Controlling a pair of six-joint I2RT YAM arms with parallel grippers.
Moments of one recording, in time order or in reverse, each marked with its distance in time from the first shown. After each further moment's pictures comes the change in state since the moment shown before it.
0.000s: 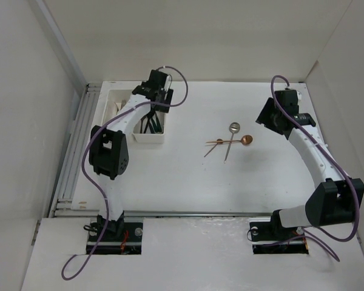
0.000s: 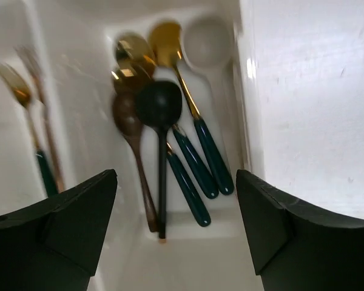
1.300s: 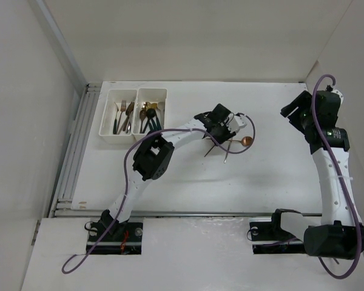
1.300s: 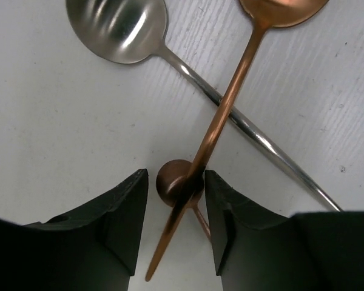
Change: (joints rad) left arm -0.450 0.361 0.242 0.138 0.403 0.407; right arm -0.208 -0.277 0.031 -0.041 -0.138 0.074
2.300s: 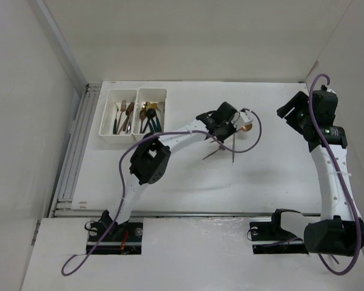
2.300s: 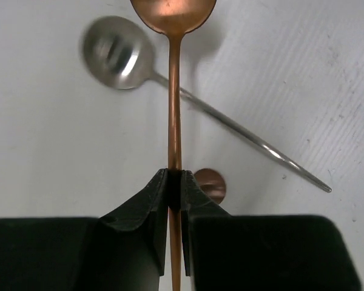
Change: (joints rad) left arm -0.062 -0.054 -0.012 0.011 -0.061 -0.080; right arm 0.000 0.029 -0.010 0.011 -0.071 -0.016
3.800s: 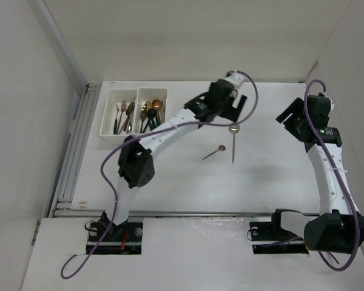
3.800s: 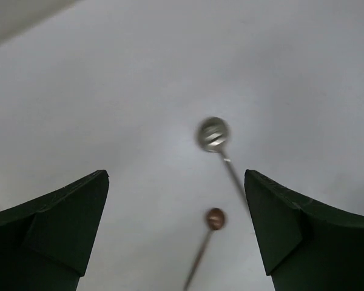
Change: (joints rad) left arm 0.085 -0.234 0.091 -0.008 -0.289 -0.443; right arm 0.000 0.024 -0.074 0.000 0.064 0.018
